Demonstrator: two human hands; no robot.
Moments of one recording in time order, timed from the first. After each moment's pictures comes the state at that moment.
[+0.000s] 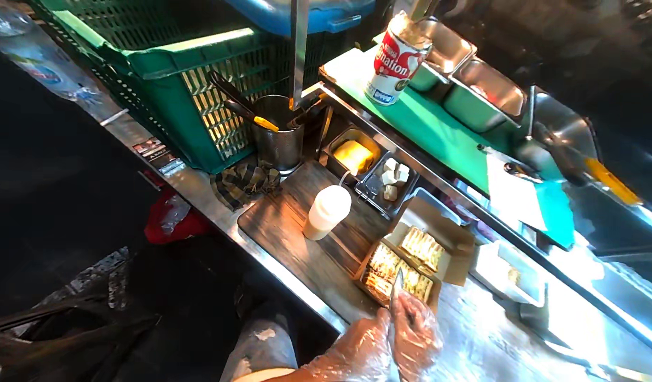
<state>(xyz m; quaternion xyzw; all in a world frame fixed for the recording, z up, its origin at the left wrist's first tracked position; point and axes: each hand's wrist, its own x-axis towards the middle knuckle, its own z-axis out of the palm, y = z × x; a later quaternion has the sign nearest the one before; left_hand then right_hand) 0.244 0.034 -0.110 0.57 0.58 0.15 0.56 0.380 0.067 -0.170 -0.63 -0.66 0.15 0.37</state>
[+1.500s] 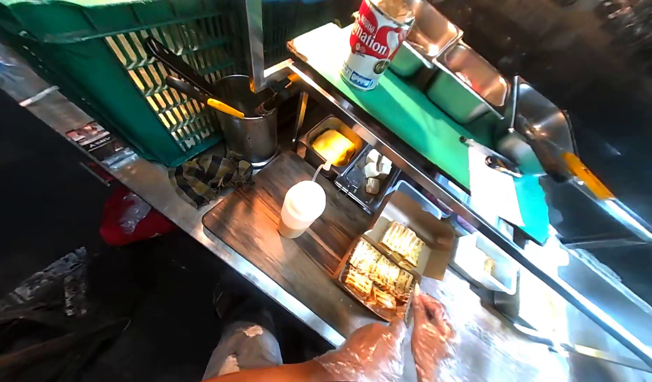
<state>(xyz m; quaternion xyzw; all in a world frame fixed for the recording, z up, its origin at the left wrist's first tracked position) 0.287 0.056 -0.114 0.62 0.48 0.13 0.60 0.450 0.081 -0.170 -0.71 -0.58 0.16 0.36</state>
